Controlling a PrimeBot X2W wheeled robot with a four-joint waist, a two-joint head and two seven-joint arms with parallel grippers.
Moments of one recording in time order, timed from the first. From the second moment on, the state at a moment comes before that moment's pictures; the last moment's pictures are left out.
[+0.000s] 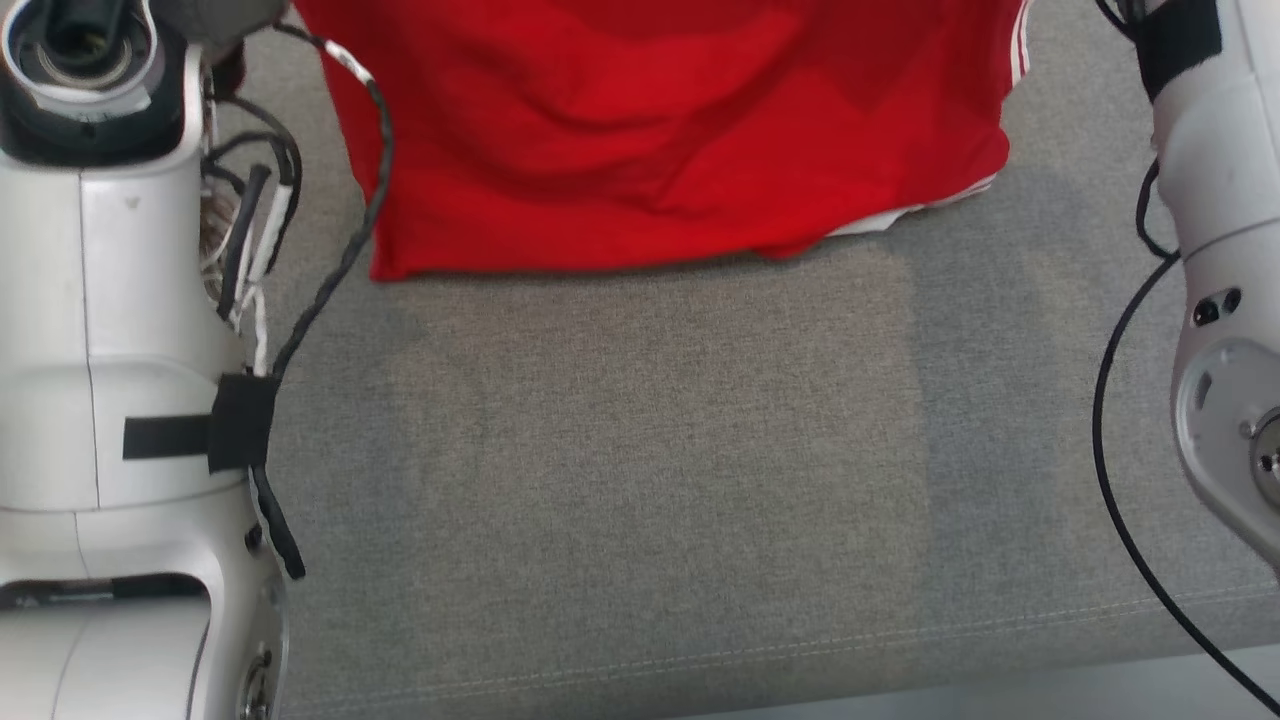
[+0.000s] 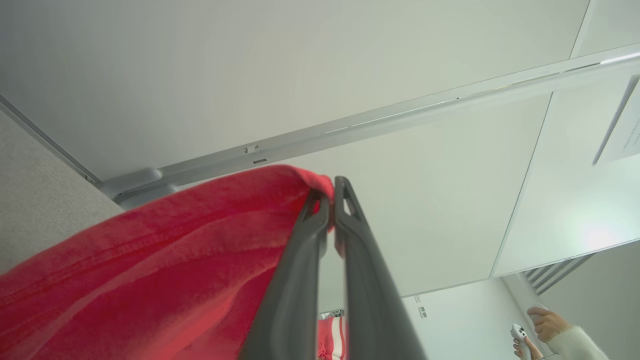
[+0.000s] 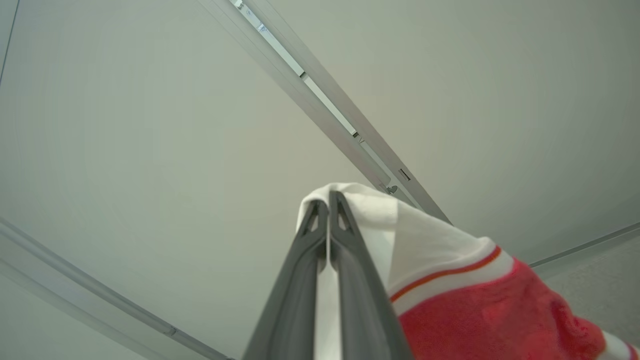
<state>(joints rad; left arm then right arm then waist) -1.09 0.05 0.00 0.40 -1.43 0.25 0.20 -1.50 -0.05 -0.21 1.05 0.63 0.13 0.07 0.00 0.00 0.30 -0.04</state>
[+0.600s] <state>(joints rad) -1.43 0.09 -0.03 0.51 -1.18 -0.12 -0.25 -1.85 -0.05 -0.11 0.93 0.83 0.13 -0.26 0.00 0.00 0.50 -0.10</state>
